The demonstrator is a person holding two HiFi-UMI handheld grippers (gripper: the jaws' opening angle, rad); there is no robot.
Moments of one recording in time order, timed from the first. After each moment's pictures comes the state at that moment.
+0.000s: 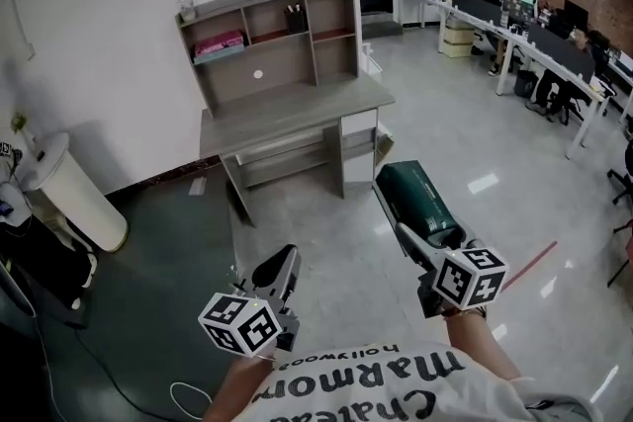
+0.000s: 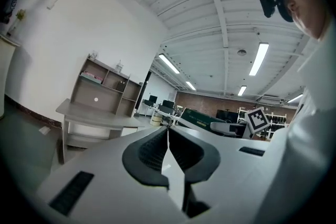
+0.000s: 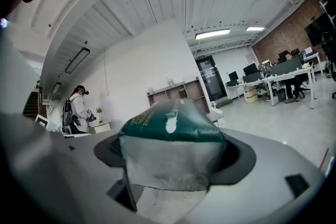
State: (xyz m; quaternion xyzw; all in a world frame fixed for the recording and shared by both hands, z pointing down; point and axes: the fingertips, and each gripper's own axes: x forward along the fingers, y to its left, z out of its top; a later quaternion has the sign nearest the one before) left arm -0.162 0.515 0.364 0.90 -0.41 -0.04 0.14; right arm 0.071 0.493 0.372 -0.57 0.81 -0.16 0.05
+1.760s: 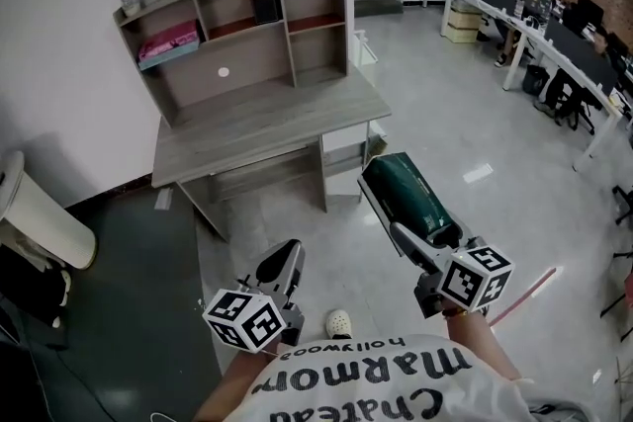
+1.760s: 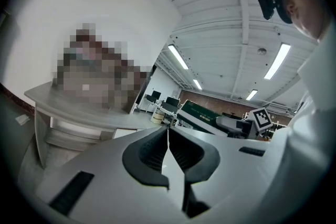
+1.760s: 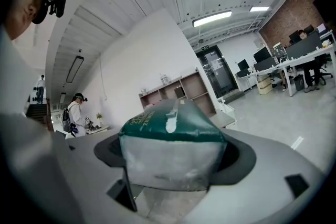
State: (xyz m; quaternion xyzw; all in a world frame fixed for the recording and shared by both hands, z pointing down) left arm -0.047 0.232 0.412 0.89 -0.41 -0.05 0.19; right arm 0.158 0.220 0.394 -0.51 0.84 -0.20 0.06
